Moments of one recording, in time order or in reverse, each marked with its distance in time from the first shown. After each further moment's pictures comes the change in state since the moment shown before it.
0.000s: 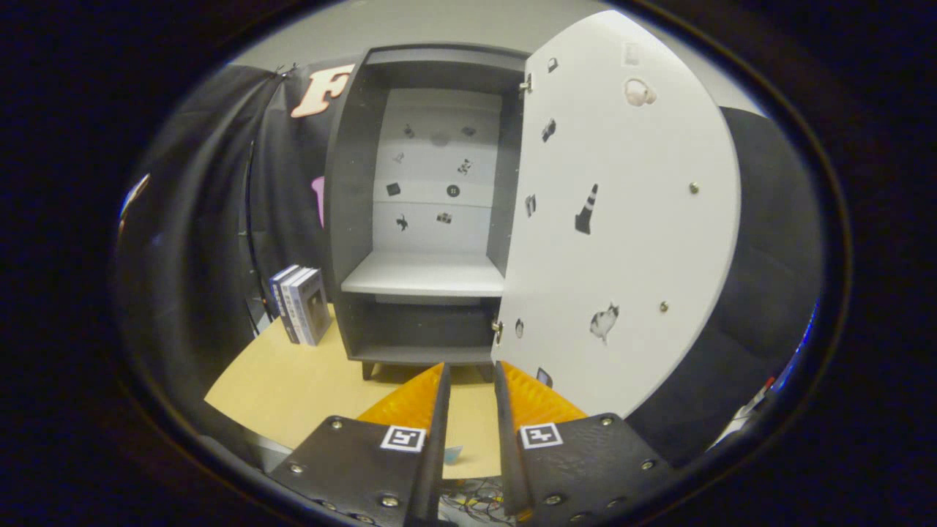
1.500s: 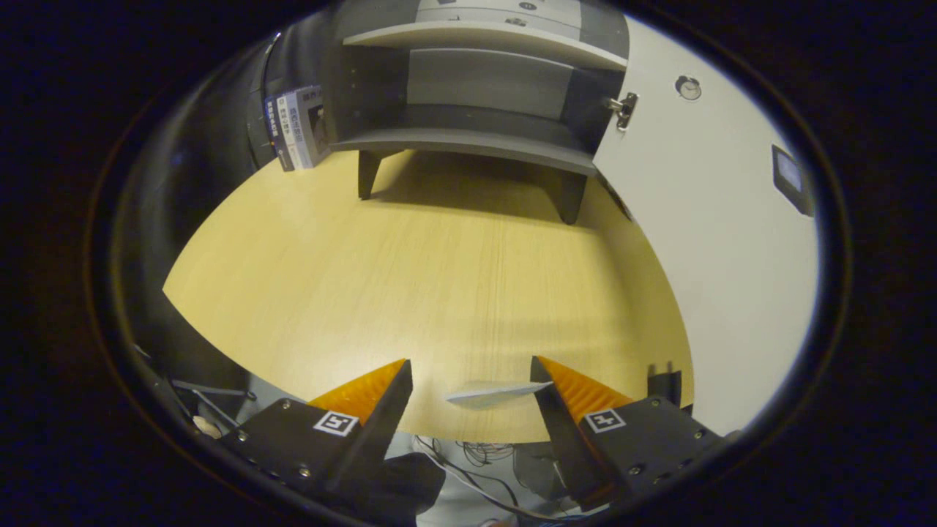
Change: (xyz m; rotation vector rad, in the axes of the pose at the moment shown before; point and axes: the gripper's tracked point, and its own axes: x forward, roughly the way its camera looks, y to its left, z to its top) arm 0.145 0.047 -0.292 -0.161 0.575 0.153
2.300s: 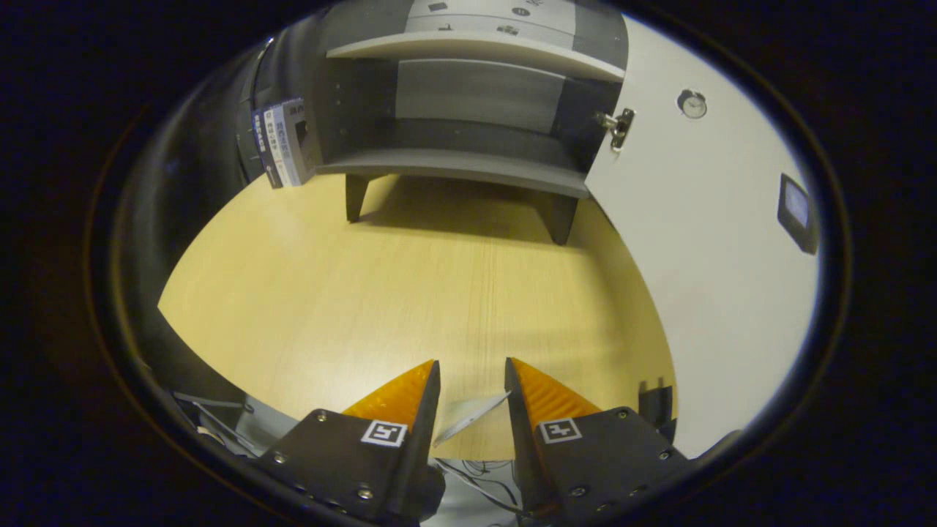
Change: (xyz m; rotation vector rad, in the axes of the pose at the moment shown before) arm -0.009 -0.009 0.045 0.030 -0.082 -0.033
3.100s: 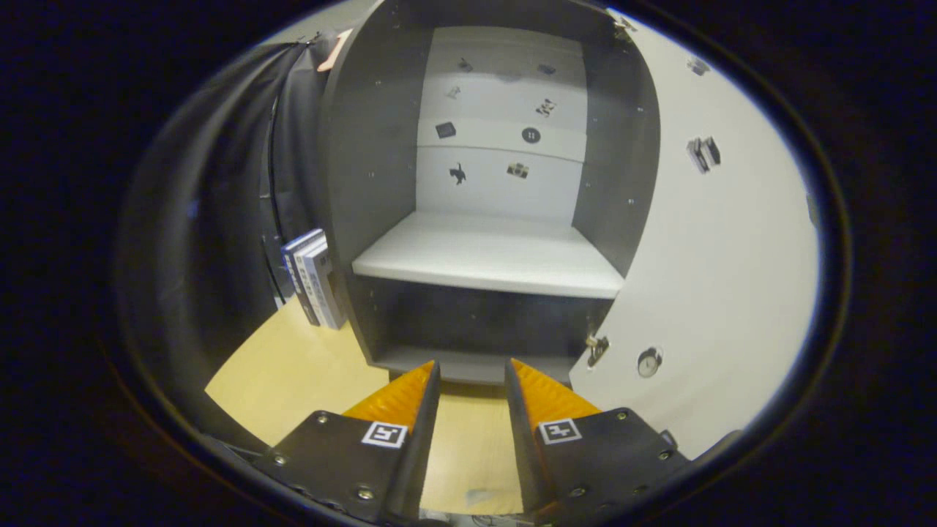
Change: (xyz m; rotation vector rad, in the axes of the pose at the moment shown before) arm -0.114 0.015 0.243 0.033 -0.411 0.079
